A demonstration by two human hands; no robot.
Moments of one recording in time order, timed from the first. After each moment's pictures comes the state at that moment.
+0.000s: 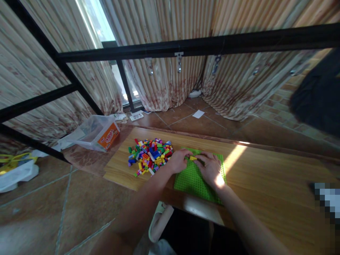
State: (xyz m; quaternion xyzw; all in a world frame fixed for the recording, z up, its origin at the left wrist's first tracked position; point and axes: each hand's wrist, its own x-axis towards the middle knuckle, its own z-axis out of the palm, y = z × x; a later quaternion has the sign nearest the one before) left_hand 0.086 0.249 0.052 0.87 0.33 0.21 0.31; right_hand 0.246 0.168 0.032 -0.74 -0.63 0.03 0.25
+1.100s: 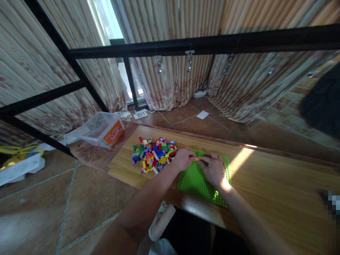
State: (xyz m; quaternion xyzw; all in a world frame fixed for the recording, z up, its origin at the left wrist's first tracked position) left_hand 0.094 0.256 0.052 0.87 0.36 0.19 0.26; right_hand 0.244 0.172 0.035 -0.74 -0.62 0.03 0.24
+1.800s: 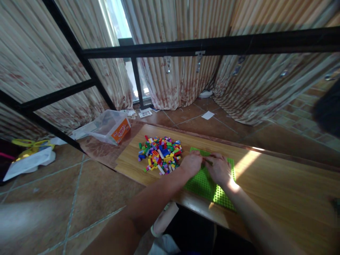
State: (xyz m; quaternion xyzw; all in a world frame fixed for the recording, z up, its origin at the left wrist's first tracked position) left_hand 0.106 0.227 0.059 0.90 0.38 0.10 0.16; right_hand 0.244 0.173 0.043 -0.74 -0.64 0.04 0.19
